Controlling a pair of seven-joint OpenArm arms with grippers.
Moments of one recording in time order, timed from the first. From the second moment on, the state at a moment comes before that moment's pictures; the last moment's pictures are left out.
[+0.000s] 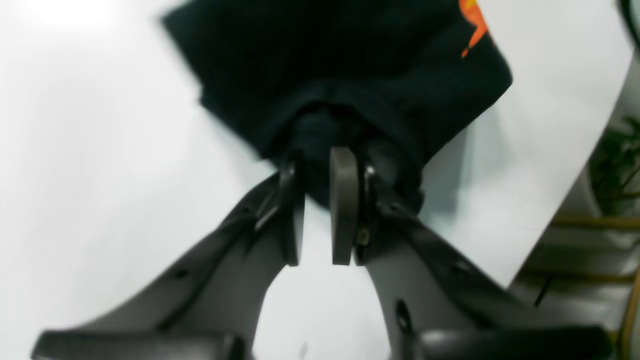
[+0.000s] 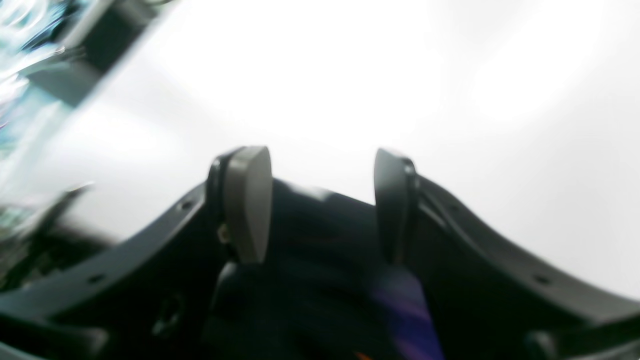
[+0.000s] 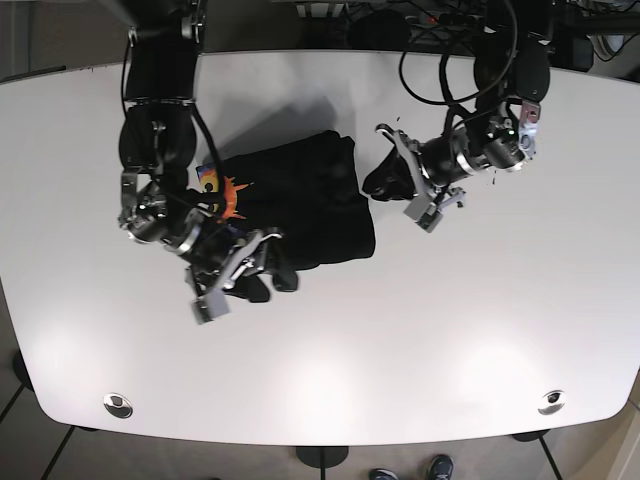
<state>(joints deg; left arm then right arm) 4.1 -12.6 7.5 104.7 -33.7 -27.6 51.8 11.6 6.3 6.0 92.5 36.9 25.7 -50.1</state>
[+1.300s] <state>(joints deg) 4.4 -8.8 13.7 90.2 -16.5 -34.1 43.0 20.2 11.5 2.3 56.2 24.3 26.4 -28.9</state>
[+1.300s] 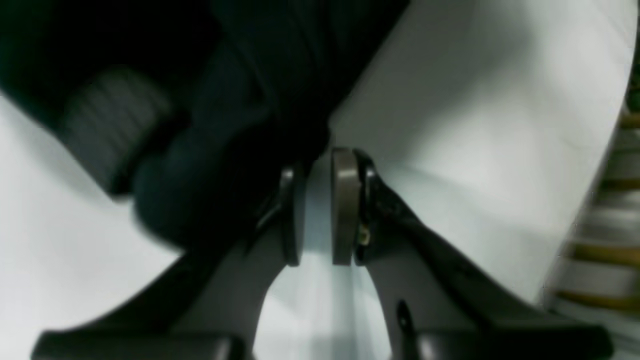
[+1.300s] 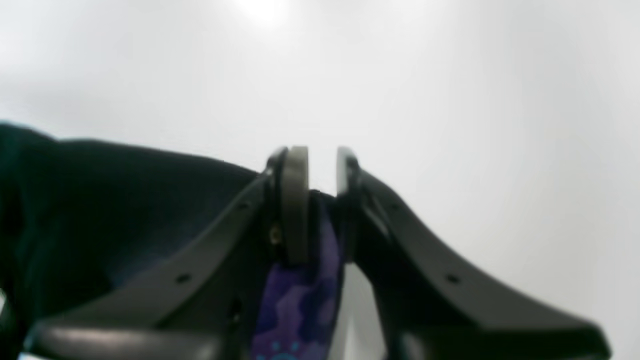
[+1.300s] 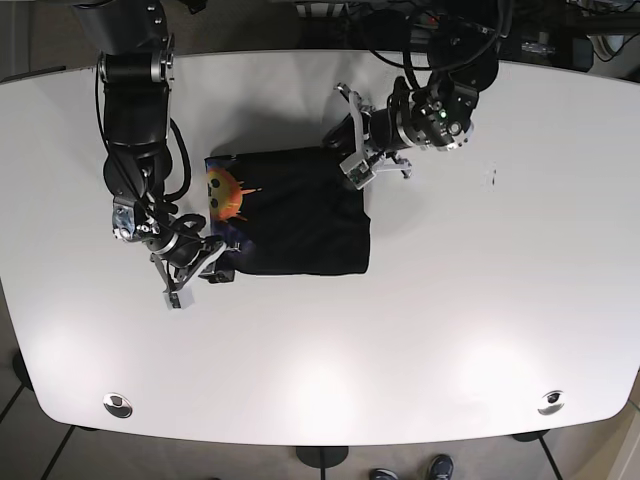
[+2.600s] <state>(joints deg) -18.1 -7.0 36.7 62.1 -16.8 6.7 13.2 -2.0 8.4 9.0 85.2 24.1 26.3 -38.7</state>
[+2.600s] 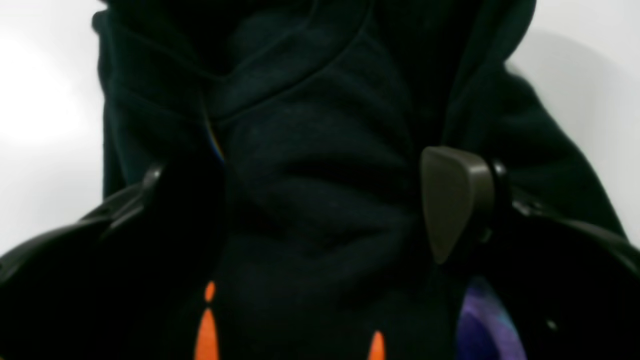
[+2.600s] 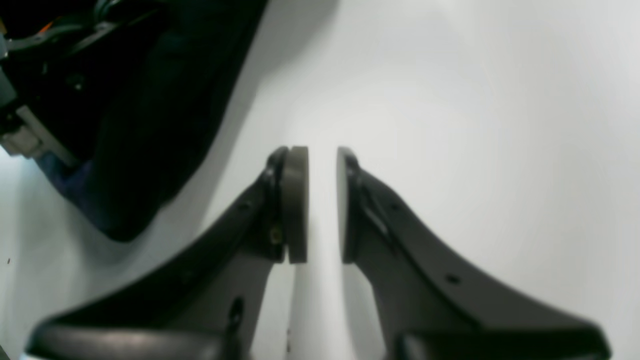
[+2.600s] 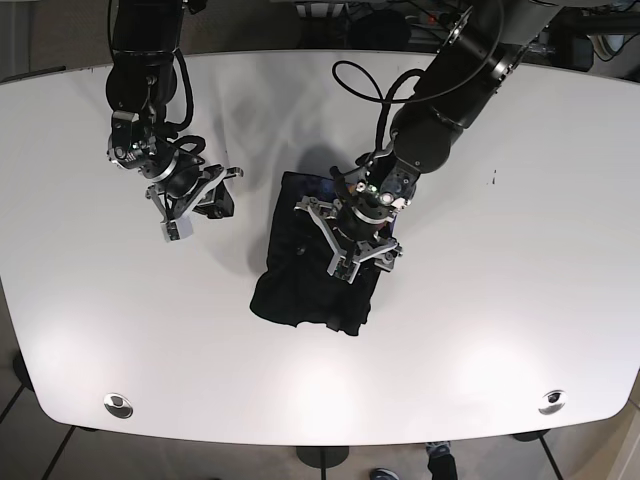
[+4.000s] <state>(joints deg) 6.2 -32.0 -22.7 100.2 -17.2 -37.6 32.1 -9.1 9.4 16.5 109.8 24.2 26.5 -44.2</state>
